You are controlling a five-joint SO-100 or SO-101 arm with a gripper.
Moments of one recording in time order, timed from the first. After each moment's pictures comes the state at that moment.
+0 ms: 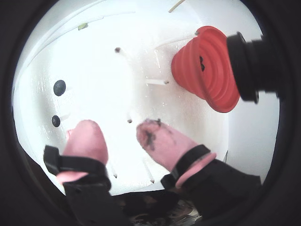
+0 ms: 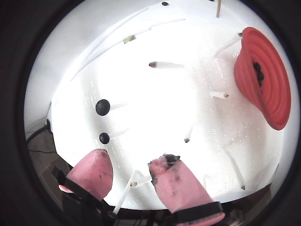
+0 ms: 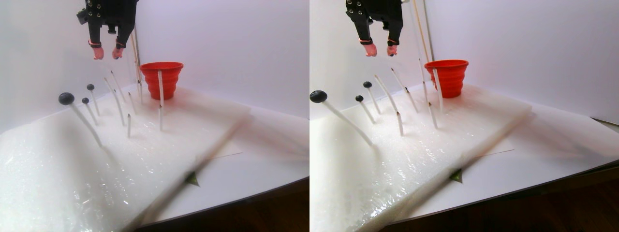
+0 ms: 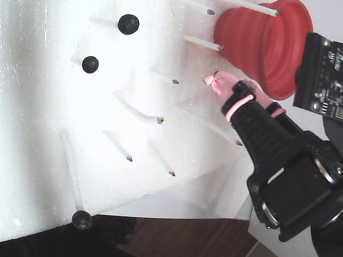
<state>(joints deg) -13.2 115.0 123.8 11.2 -103.1</state>
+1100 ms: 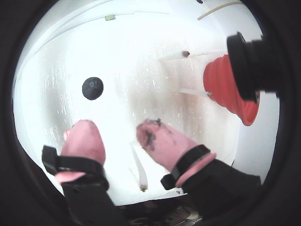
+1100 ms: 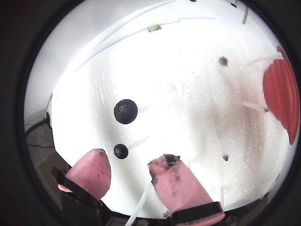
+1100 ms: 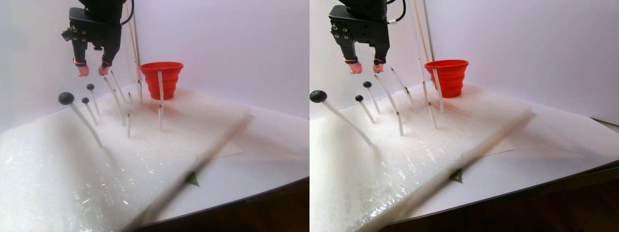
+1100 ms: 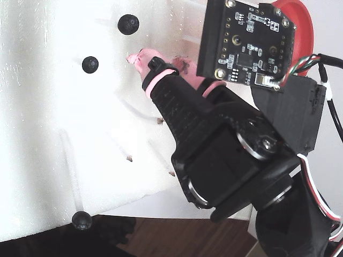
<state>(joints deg) -18.0 102.6 123.7 -0.6 -103.1</state>
